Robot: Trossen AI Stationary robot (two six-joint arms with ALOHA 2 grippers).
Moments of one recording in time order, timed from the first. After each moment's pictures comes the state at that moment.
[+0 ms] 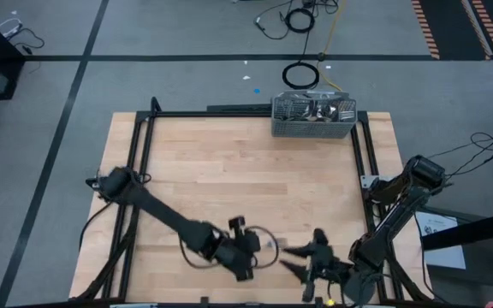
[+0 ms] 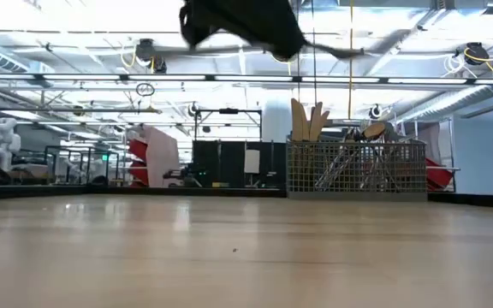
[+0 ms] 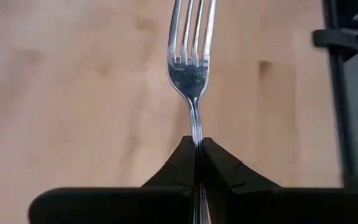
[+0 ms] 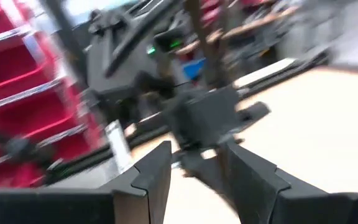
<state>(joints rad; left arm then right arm) -0.53 2.00 1.56 -0.47 -0.40 -0.56 0.93 1.67 1.06 0.39 1.17 0.63</state>
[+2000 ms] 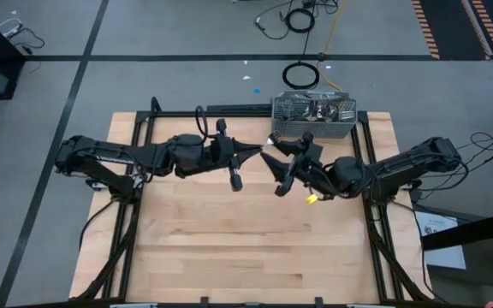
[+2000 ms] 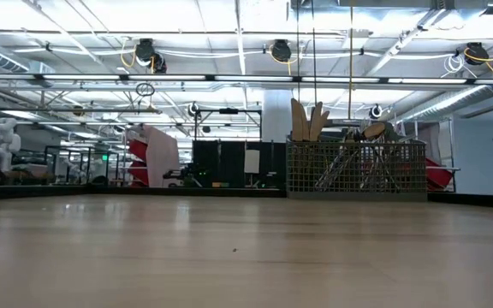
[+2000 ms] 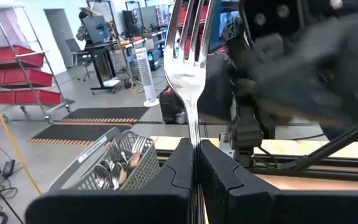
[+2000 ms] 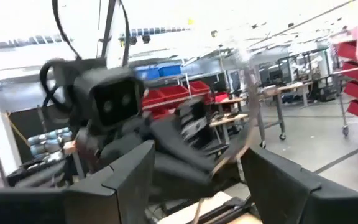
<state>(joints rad) -0.09 1.43 1.33 0.05 -0.35 0.14 0.26 1.36 0.99 0.76 0.70 0.04</state>
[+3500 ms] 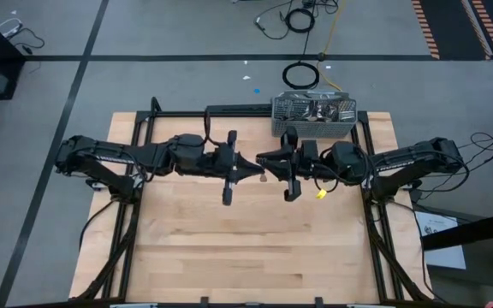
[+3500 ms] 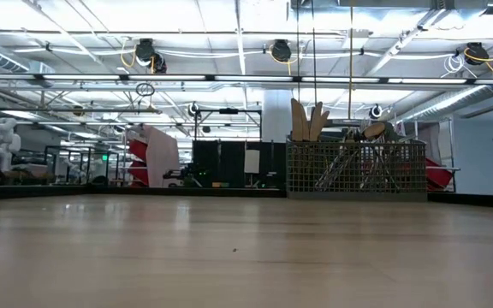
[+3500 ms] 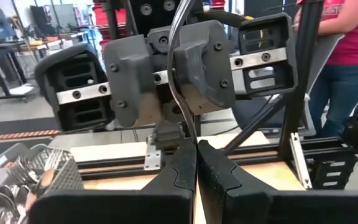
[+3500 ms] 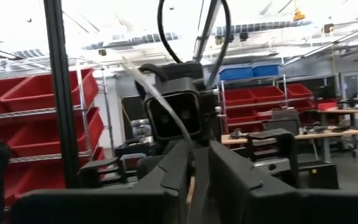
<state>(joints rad) -0.10 1.43 1.33 0.03 -0.01 0.10 0.10 1.33 0.99 0.71 0.13 0.11</state>
